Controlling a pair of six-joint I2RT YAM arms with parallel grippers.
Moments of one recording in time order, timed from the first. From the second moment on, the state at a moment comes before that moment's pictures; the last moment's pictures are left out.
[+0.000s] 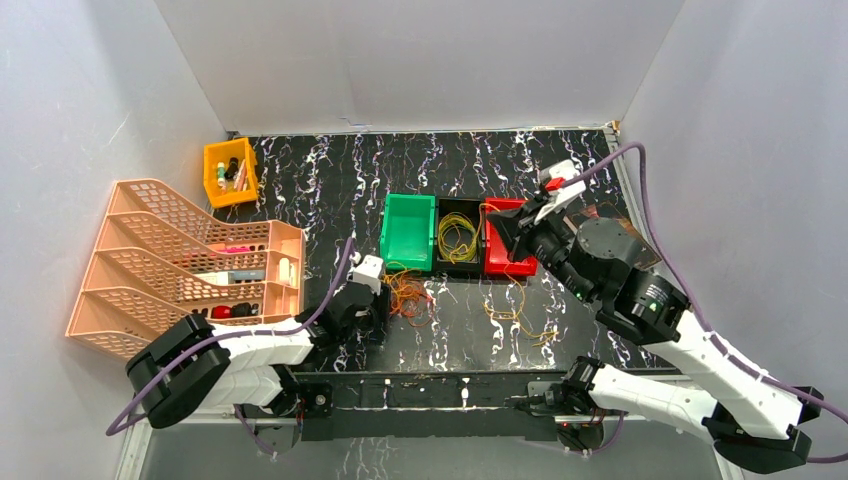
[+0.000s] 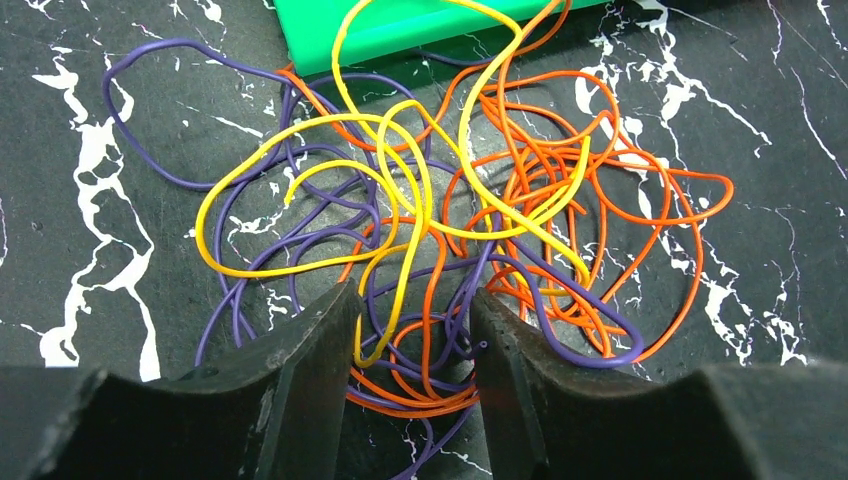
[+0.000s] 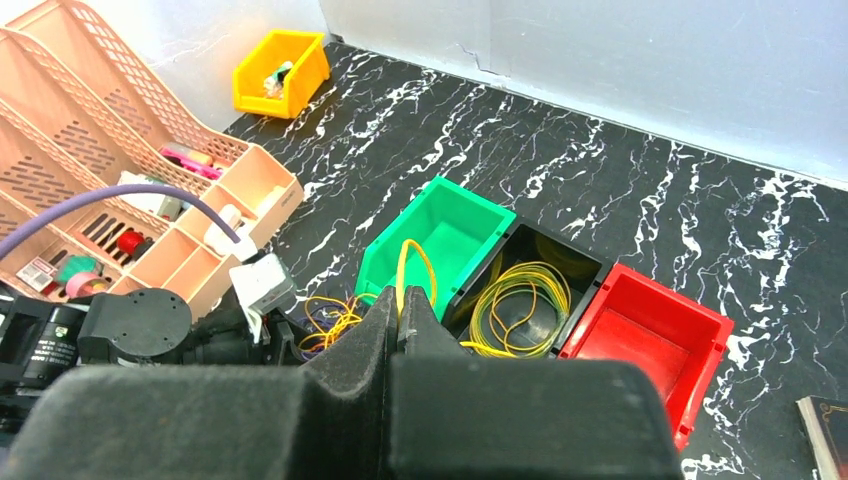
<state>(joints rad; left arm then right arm) -0.89 1.20 0.26 0.32 -0.34 -0.38 0.98 0.78 1.10 -0.39 0.32 0.18</state>
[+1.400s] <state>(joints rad) -0.89 1.07 0.68 -0.21 -0.16 -0.49 0.92 0.93 0.92 -0.90 0.60 0.66</state>
